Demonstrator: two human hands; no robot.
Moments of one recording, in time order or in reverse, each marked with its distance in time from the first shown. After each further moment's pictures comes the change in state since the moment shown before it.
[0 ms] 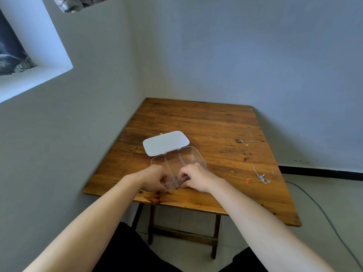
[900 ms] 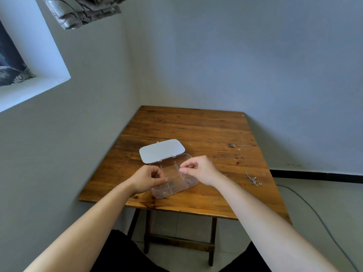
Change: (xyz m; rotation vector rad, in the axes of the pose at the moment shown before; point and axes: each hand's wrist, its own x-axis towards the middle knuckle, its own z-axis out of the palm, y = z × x) left_hand -0.016 0.003 0.000 -0.577 0.297 0.023; right_hand -0.018 0.014 -0.028 0.440 0.327 0.044
